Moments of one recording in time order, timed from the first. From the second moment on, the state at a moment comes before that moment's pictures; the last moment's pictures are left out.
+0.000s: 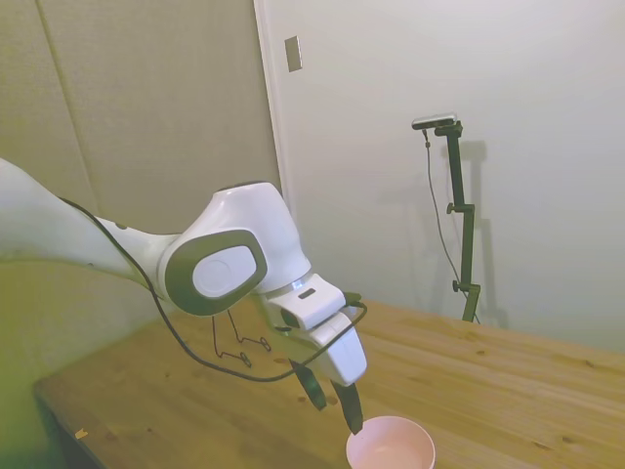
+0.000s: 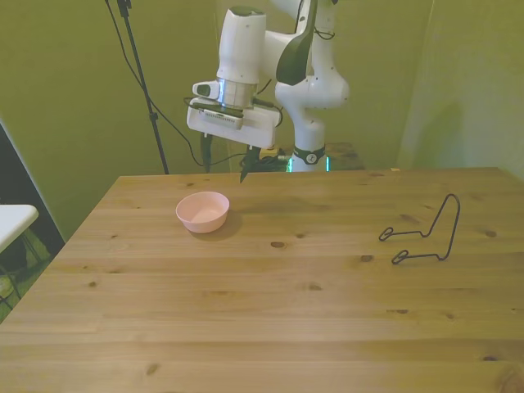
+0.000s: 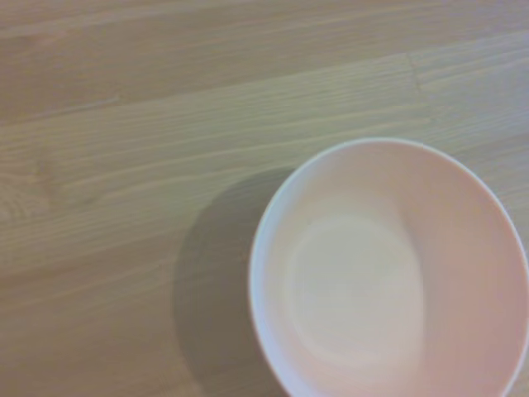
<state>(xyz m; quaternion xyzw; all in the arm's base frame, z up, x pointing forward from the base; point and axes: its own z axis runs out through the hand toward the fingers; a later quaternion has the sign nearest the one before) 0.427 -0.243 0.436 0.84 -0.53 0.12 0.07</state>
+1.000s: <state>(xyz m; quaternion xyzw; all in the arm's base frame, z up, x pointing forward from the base) 0.466 -0.252 0.372 0.84 -0.53 0.11 0.06</state>
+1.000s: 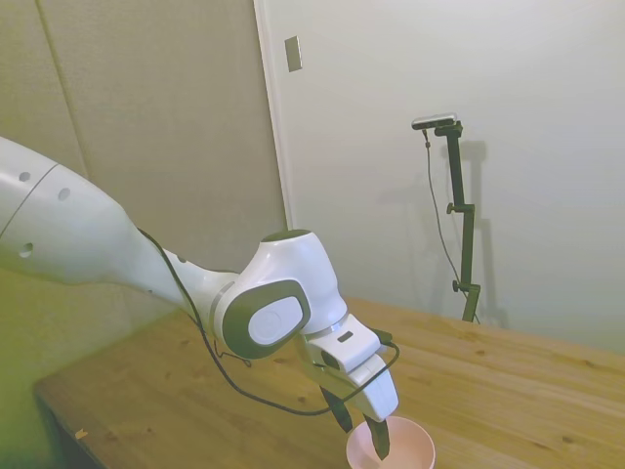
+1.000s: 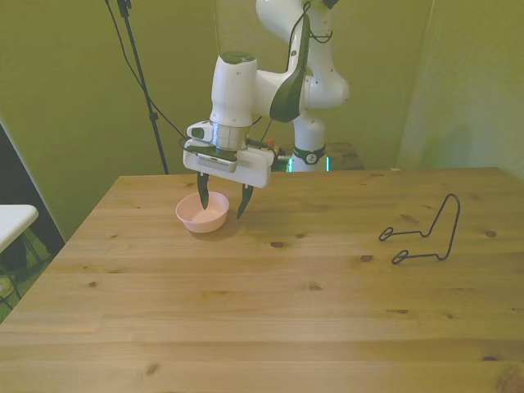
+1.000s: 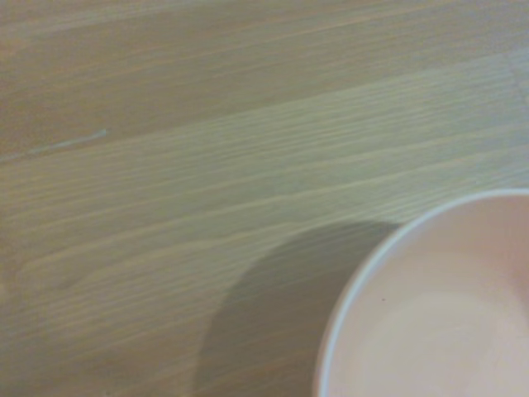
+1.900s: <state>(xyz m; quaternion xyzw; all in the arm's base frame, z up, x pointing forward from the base) 0.474 -0.256 0.352 0.84 -0.53 0.10 0.05</state>
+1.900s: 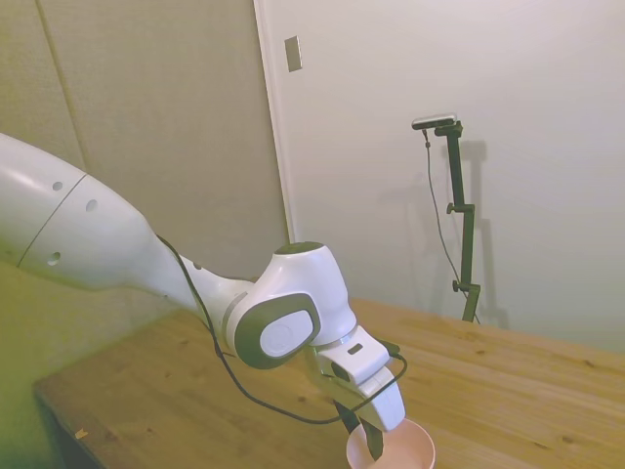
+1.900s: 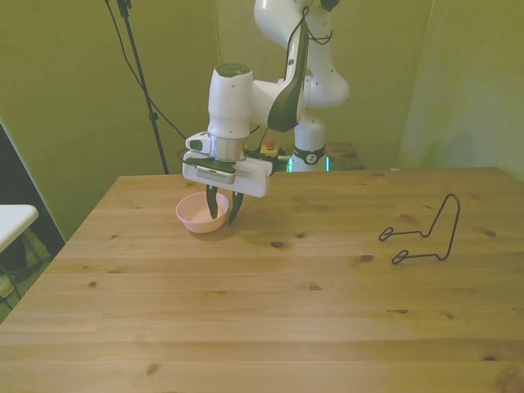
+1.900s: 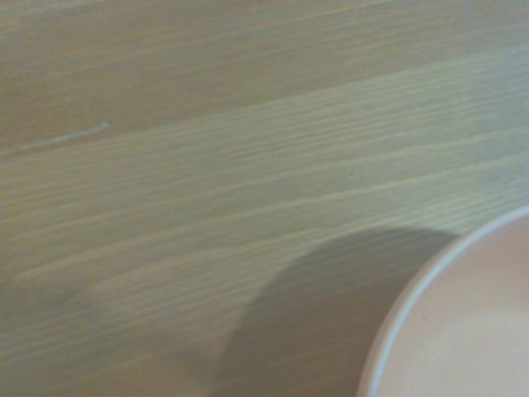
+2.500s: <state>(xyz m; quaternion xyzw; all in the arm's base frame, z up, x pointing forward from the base) 0.480 -0.257 0.364 0.85 -0.52 0.10 0.02</state>
